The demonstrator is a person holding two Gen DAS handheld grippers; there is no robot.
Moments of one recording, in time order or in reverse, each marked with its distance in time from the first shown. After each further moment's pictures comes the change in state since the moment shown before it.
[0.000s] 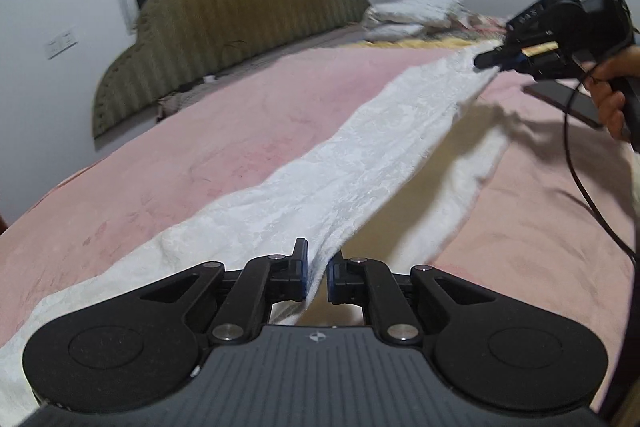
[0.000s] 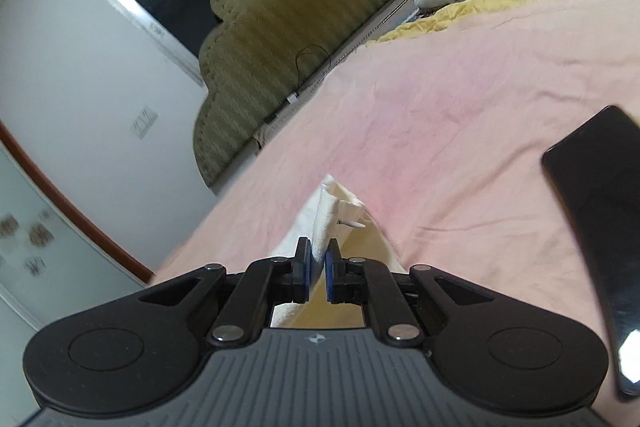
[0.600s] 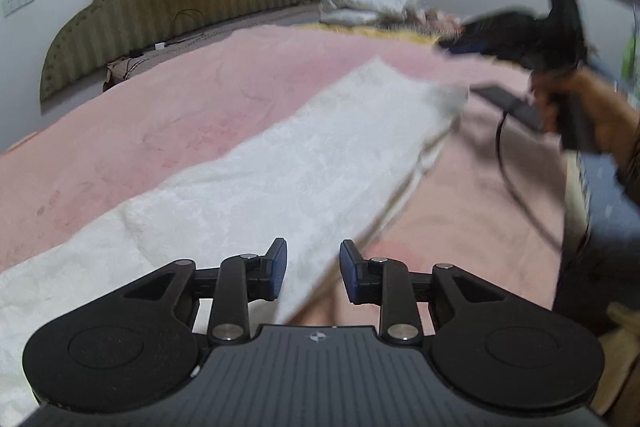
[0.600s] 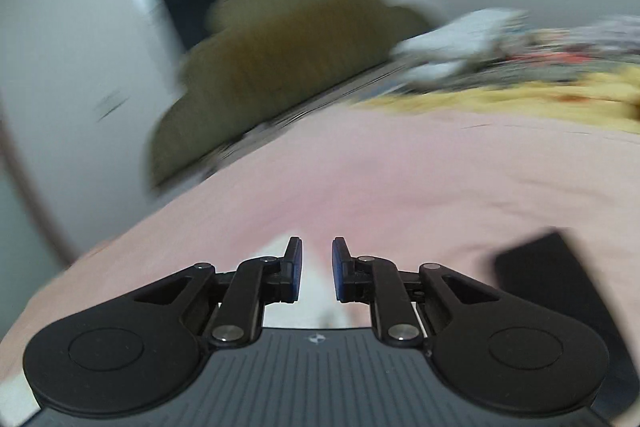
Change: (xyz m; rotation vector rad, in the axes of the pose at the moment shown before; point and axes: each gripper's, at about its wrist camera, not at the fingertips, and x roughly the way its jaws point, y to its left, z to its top) left arm -0.018 0.033 0.007 -0.114 0.048 -0.204; right arm -0.006 0.037 -0.001 -0.313 -0.076 -0.126
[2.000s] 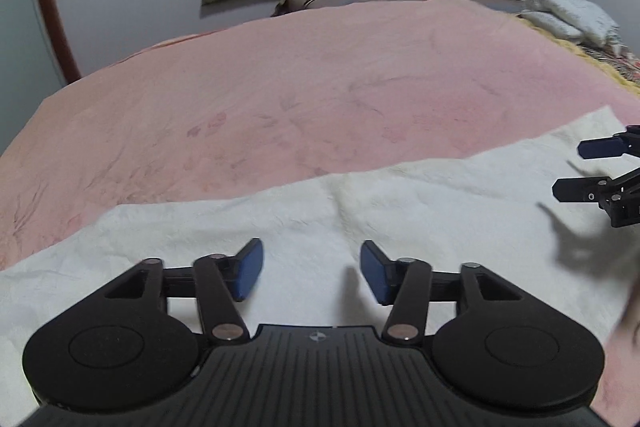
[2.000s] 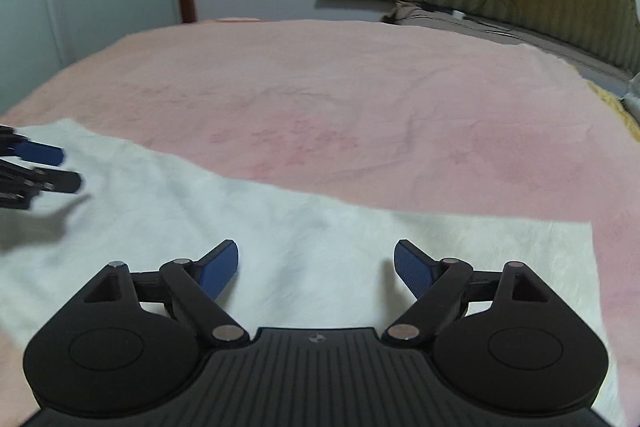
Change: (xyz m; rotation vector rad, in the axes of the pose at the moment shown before) left arm 0.035 0.110 0.021 -0.316 0.160 0.410; right arm 0.096 0.133 -0.037 -0.596 0.407 0.253
